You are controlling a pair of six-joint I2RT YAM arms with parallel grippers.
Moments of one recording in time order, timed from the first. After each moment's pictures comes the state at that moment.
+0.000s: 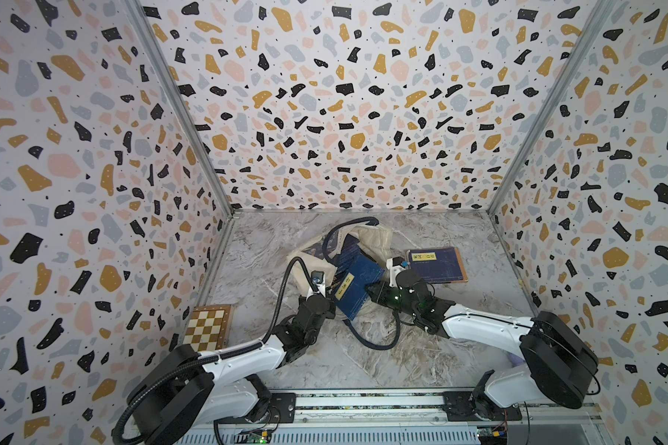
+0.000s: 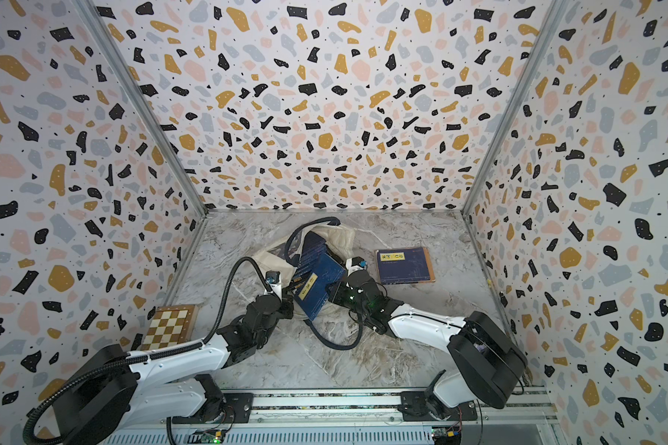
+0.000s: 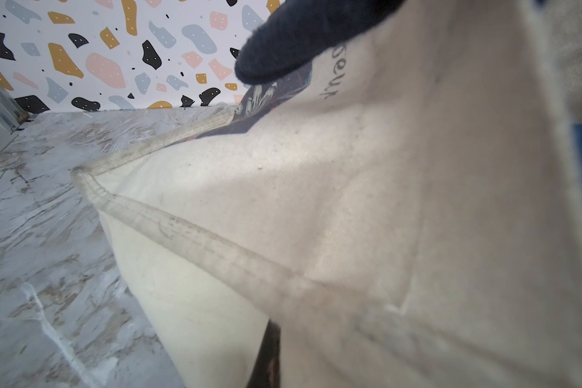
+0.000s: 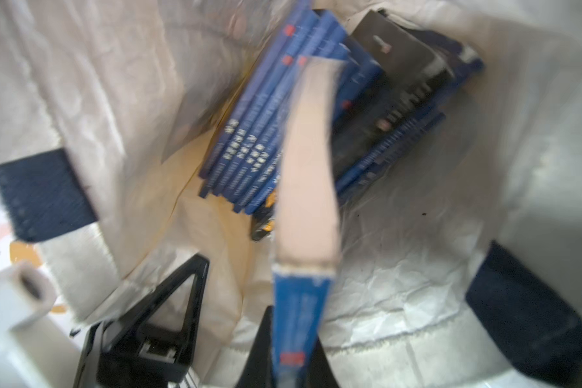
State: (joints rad) left arm -0.79 1.18 0.39 0.36 -0.54 -0.30; right arm 0.81 1.42 0.69 0.29 -0.10 0.95
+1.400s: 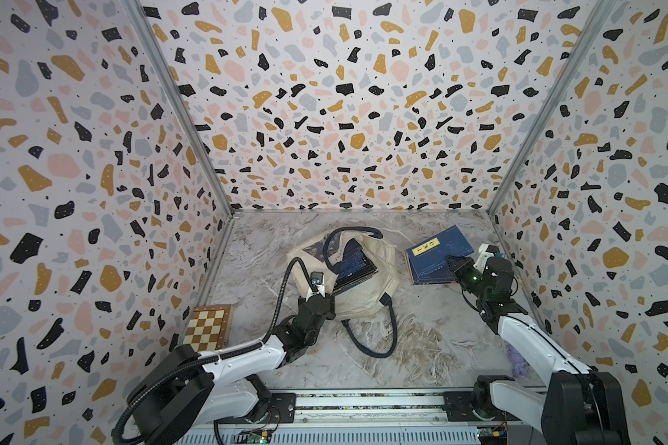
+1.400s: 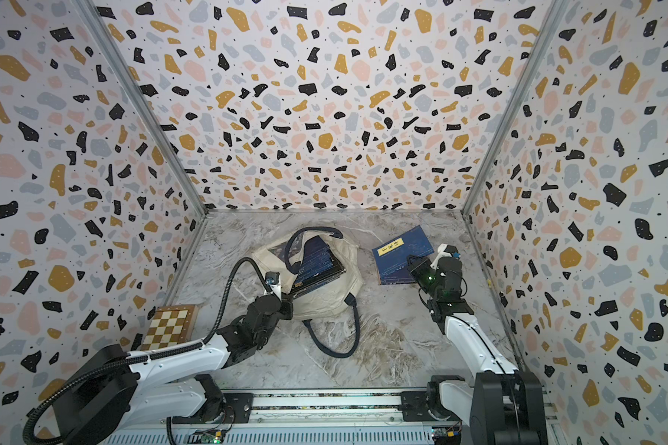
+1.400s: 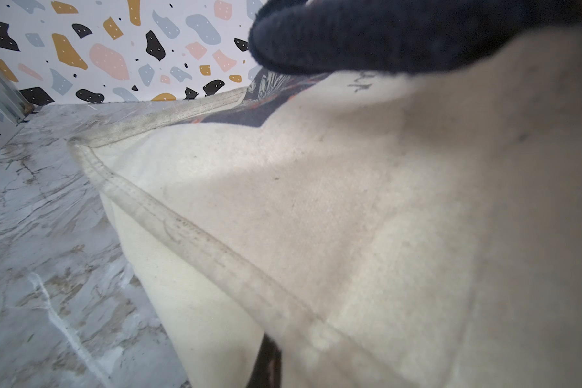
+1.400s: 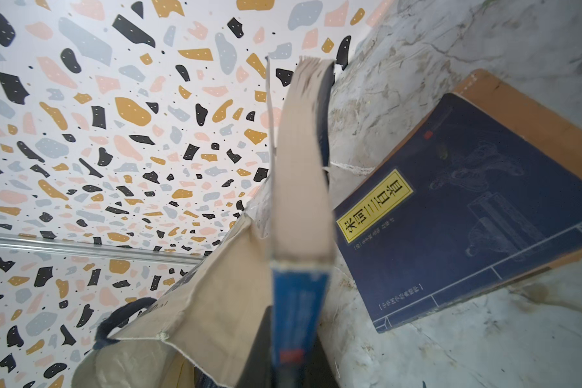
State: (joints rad) left arm -0.79 1.18 0.39 0.34 -0.55 -0.31; right arm 0.03 1.15 0.54 0.28 -0.32 0.98
